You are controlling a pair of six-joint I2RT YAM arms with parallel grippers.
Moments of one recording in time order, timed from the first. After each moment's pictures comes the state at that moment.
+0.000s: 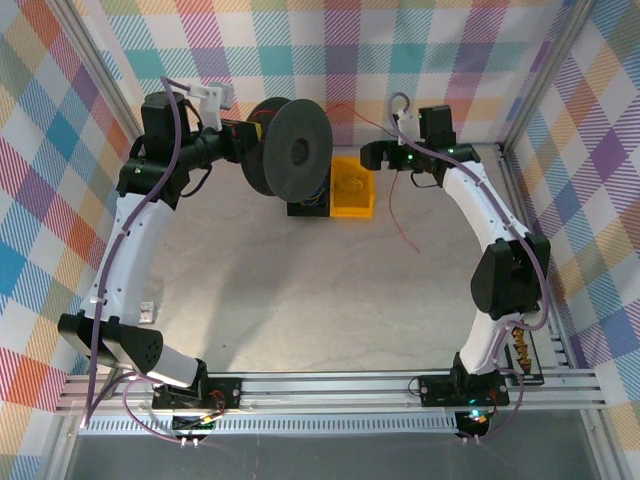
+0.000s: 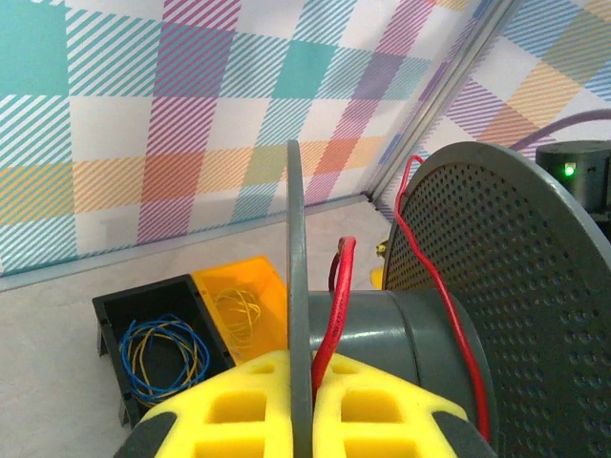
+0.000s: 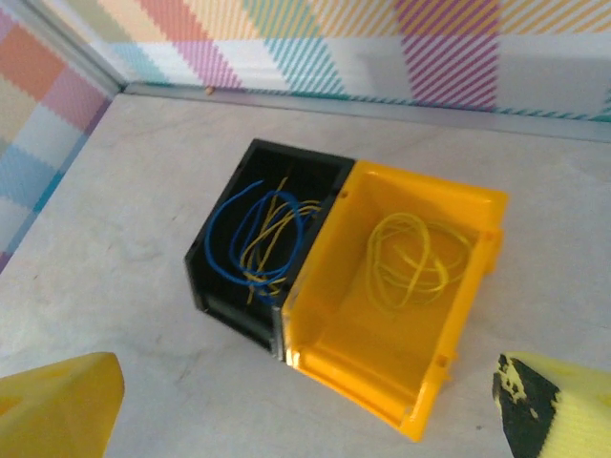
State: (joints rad) left arm -0.19 1.47 1.76 -0.59 0.52 -0.21; right arm 0.23 1.83 1.75 -0.57 -0.43 0.15
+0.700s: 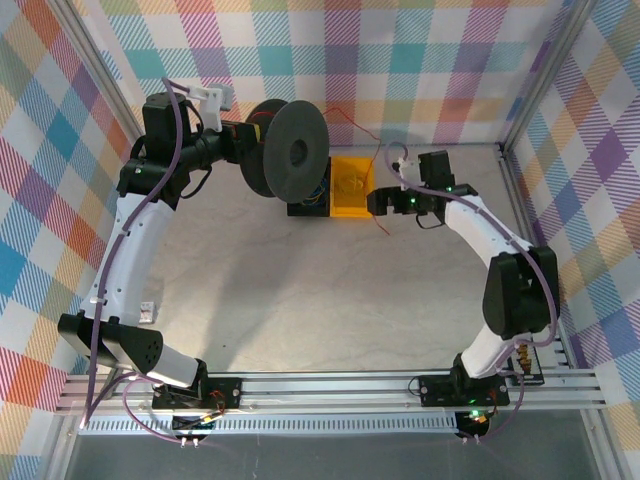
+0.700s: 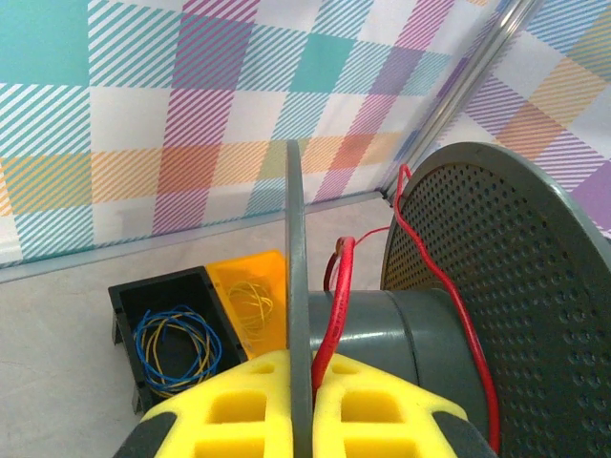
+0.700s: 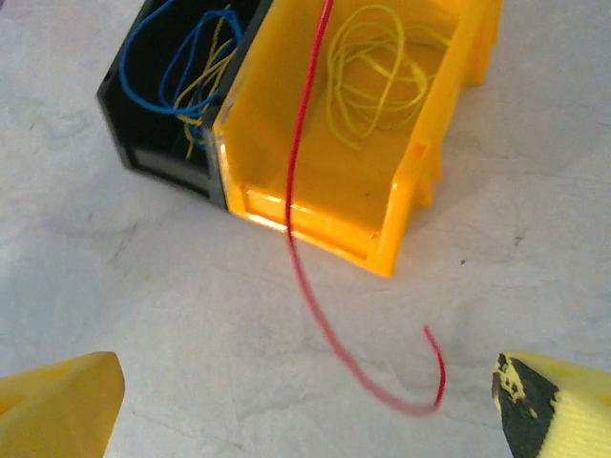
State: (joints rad) left arm -0.20 1.47 1.76 -0.61 0.49 -0.21; right arm 0.23 1.66 1.26 -0.42 -0.43 0.07
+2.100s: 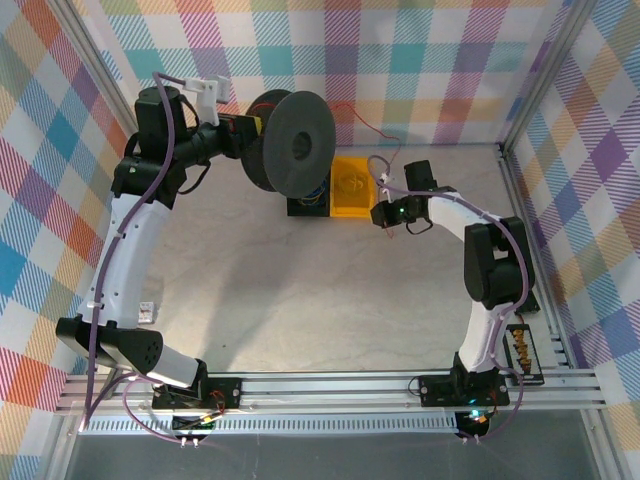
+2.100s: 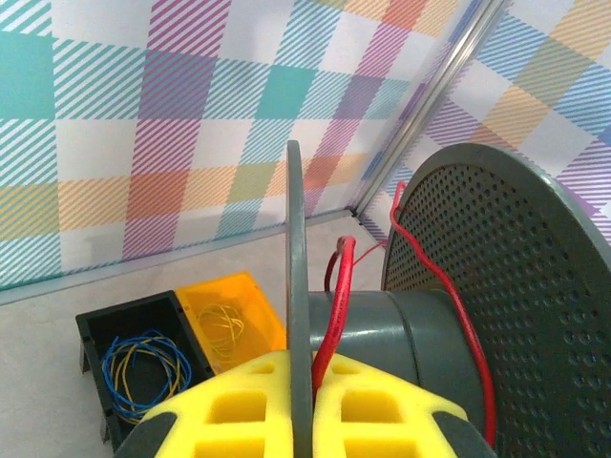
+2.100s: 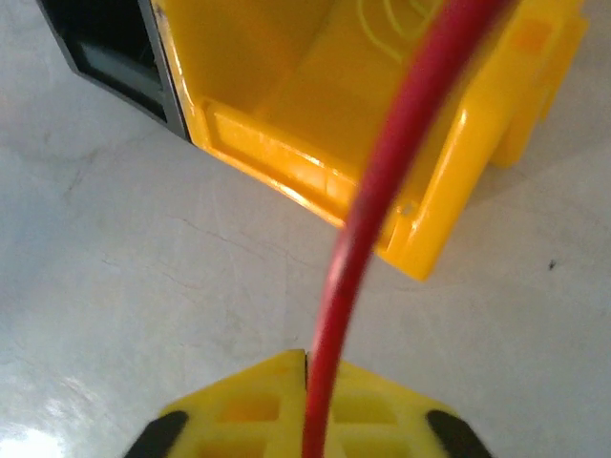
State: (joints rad) left arm -0.20 1.47 1.82 -0.60 0.53 -0.25; right arm 0.23 1.91 1.31 -0.41 -0.54 -0.05
